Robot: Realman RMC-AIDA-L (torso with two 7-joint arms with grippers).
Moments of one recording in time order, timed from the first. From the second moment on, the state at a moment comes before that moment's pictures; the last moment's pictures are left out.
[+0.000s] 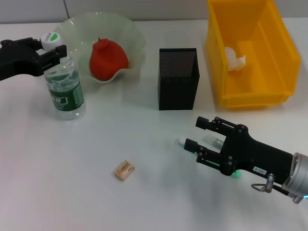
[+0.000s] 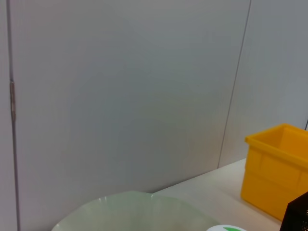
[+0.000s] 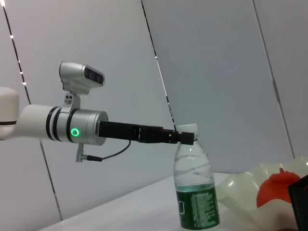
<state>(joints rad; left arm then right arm) -0.25 -2.07 1.02 1.13 1.76 1.16 -1.70 0.42 2.09 -0.72 -0.08 -1.68 -1.58 0.73</state>
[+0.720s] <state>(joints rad) -0.25 -2.07 1.01 1.14 1.77 1.18 -1.71 0.42 2.09 -0.72 -0.08 -1.68 -1.58 0.72</state>
